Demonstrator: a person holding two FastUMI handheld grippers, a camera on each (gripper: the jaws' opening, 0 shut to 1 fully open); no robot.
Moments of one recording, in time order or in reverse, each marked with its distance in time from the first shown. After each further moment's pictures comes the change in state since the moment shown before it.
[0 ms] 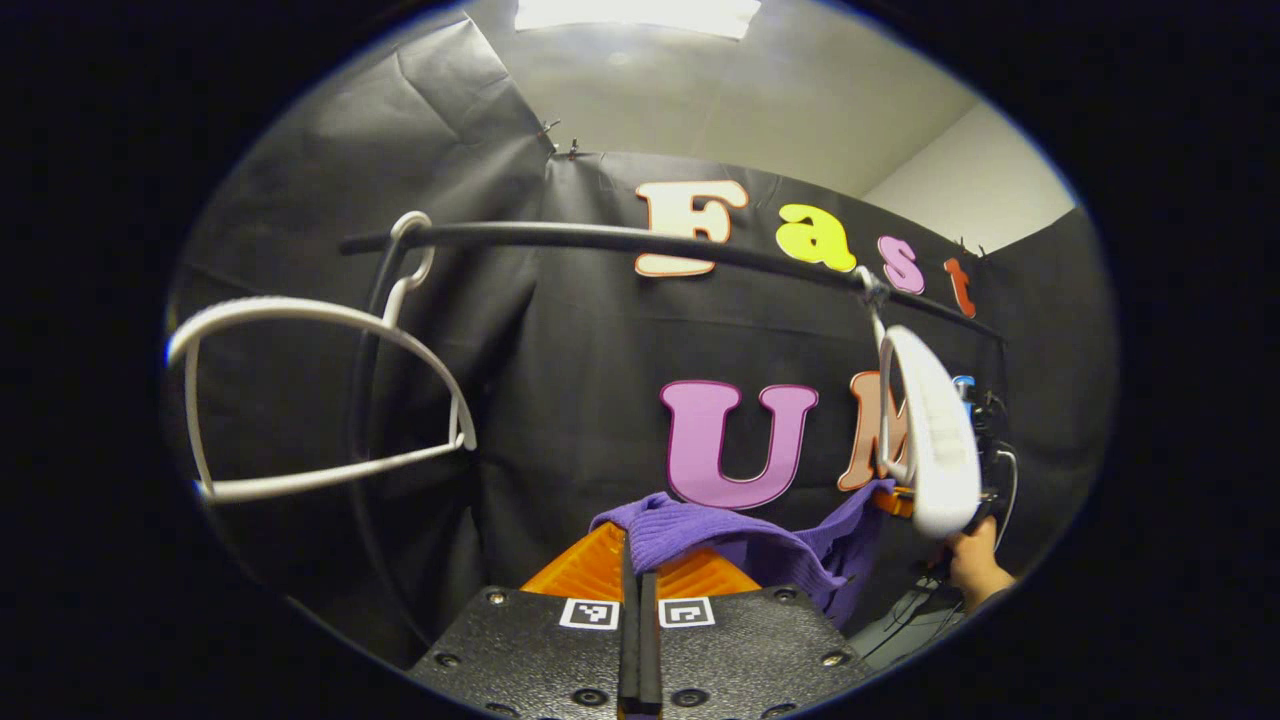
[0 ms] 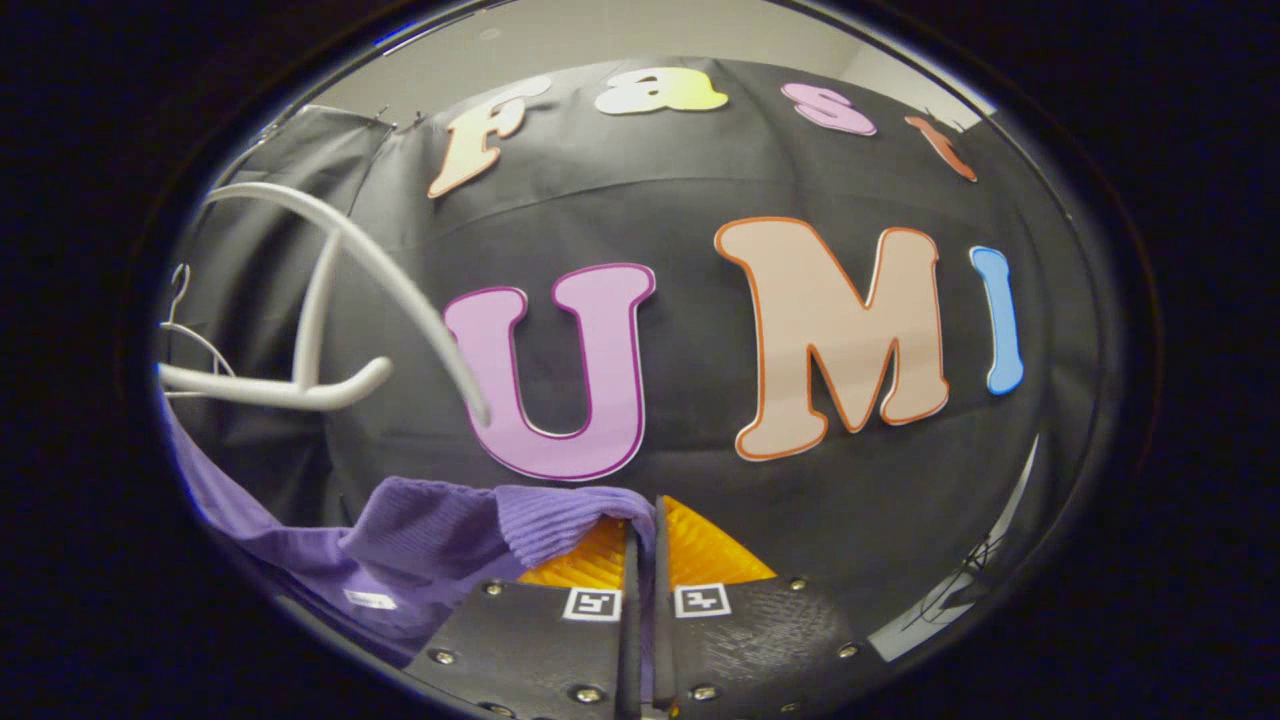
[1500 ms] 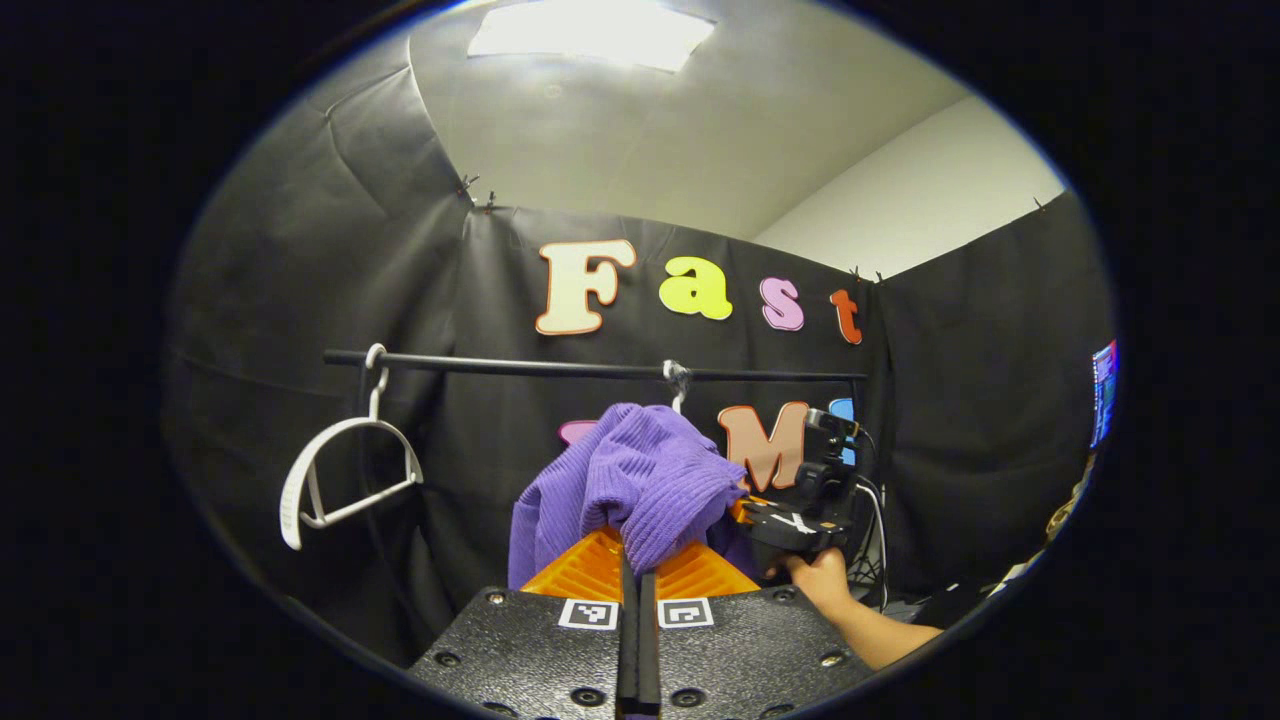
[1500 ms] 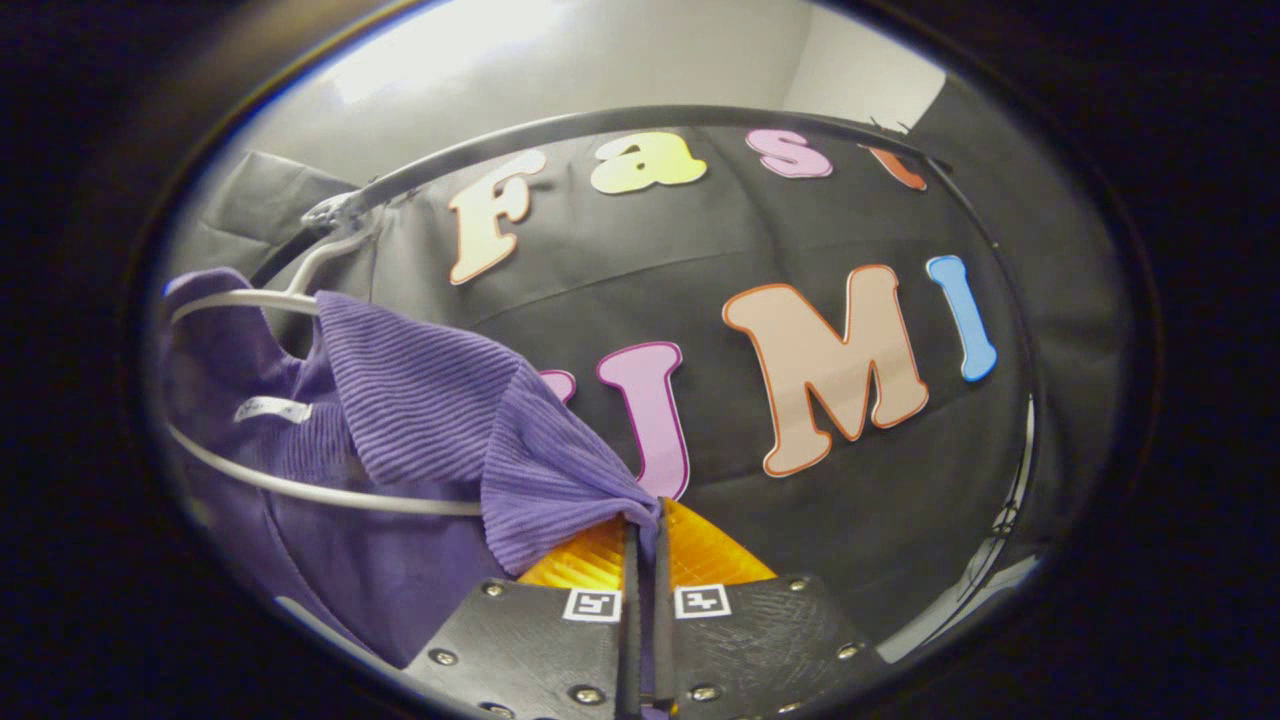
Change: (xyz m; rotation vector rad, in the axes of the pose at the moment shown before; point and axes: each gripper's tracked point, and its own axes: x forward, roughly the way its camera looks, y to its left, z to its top) left arm -0.148 -0.082 0.102 0.046 -0.101 -0.249; right arm -0.066 0.055 0.055 0.204 -0.120 0.032
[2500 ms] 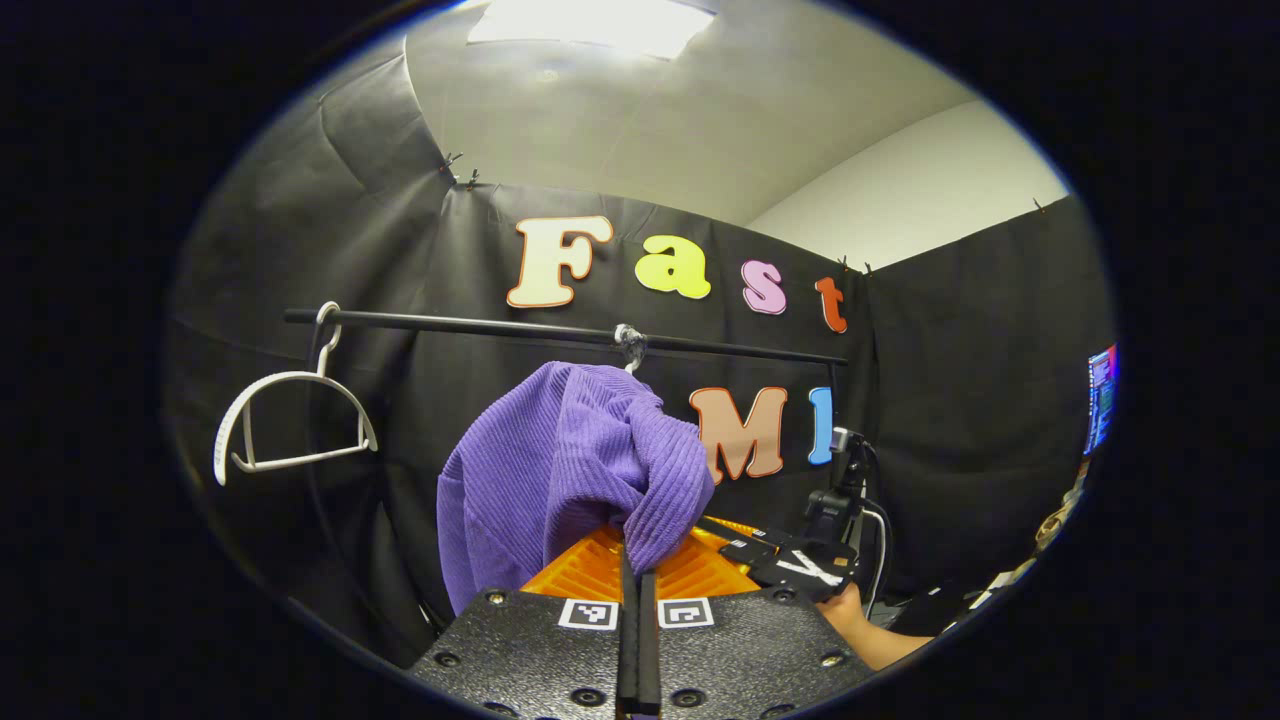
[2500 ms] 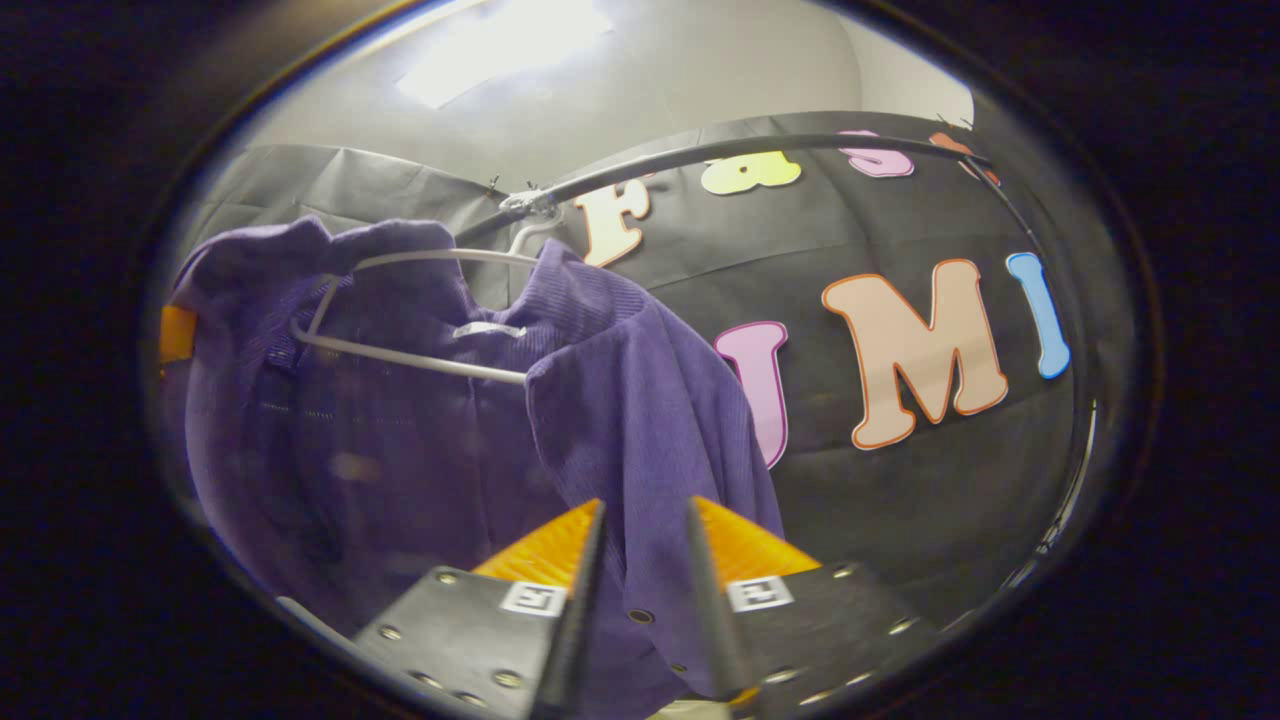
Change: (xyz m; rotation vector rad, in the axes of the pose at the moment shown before) left arm 0.018 -0.061 -0.041 -0.061 0.058 -0.055; right arm -0.092 0.055 -0.057 -0.102 -0.013 0.282
